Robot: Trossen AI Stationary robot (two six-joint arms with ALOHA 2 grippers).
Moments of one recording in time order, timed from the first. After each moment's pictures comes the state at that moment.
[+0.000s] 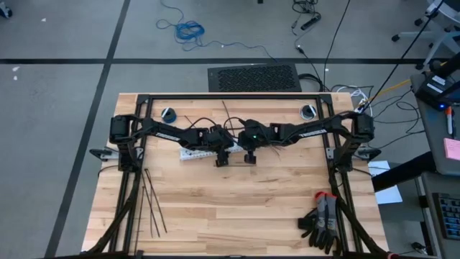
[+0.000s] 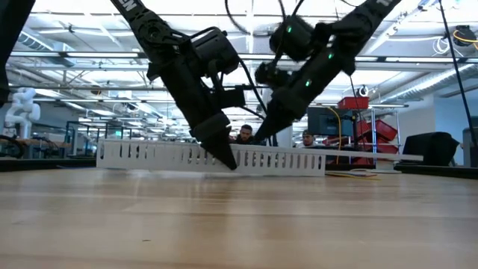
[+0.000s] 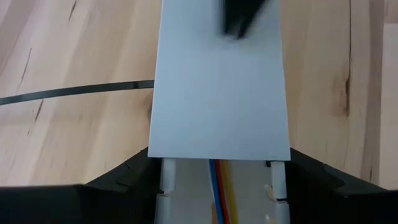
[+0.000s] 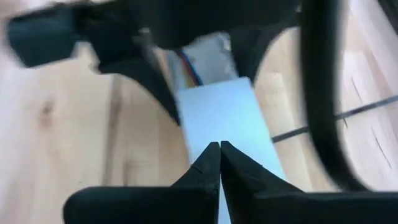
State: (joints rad) left arm 0.15 1.82 1.01 -0.11 -0.13 0.07; right arm -0.18 1.72 0.95 0.00 0.03 -0.12
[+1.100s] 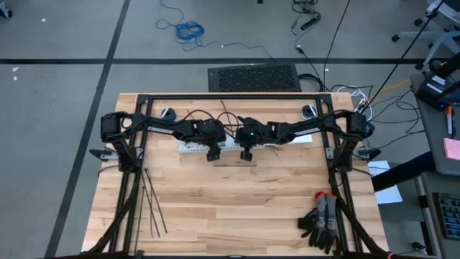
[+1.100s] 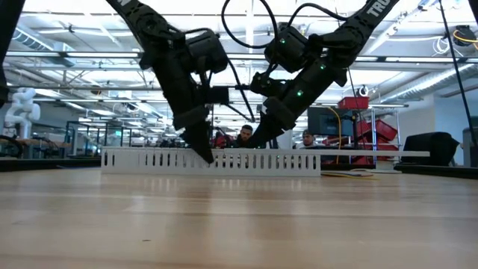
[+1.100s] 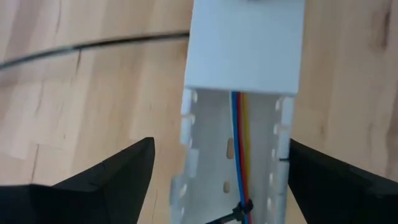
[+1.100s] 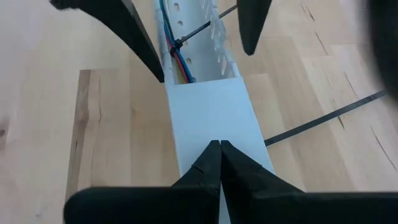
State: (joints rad) left arm 0.24 1.73 1.00 -0.32 -0.09 0.15; right arm -0.21 1.83 0.95 0.05 0.02 -0.10
